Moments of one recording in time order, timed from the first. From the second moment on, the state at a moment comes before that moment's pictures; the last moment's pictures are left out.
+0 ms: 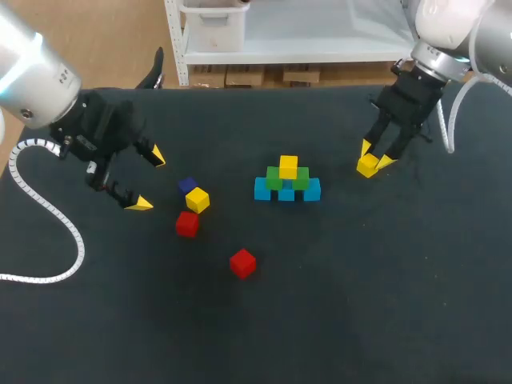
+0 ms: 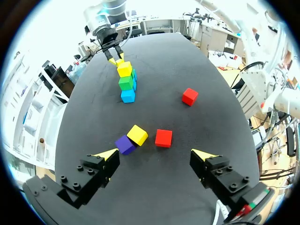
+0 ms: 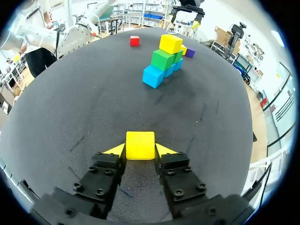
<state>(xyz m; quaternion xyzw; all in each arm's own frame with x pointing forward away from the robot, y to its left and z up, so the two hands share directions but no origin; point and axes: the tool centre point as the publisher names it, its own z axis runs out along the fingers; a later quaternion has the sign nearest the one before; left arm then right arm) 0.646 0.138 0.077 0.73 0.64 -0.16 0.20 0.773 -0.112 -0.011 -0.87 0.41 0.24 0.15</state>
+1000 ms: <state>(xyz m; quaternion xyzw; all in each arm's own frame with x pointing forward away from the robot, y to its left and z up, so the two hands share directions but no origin) 0.646 0.138 0.077 0.73 0.64 -0.16 0.20 0.738 -0.081 0.065 -0.66 0.69 0.27 0.13</state>
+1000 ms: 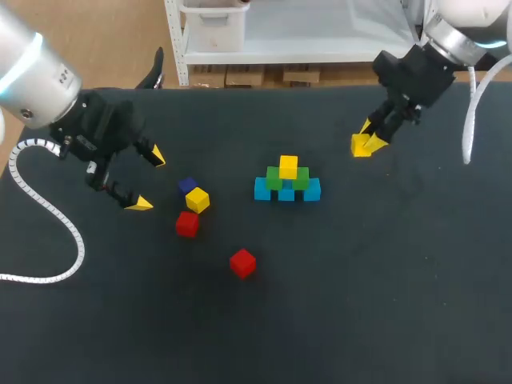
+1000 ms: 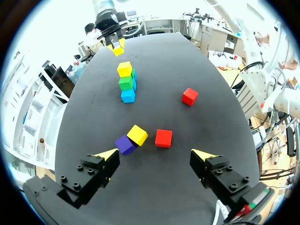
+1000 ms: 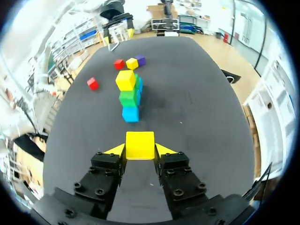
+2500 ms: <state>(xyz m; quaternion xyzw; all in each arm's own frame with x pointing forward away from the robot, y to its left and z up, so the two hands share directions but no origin) 0.646 0.138 0.077 0.73 0.64 -0.16 0.20 0.693 0.002 0.068 -0.63 0.72 0.12 0.25</state>
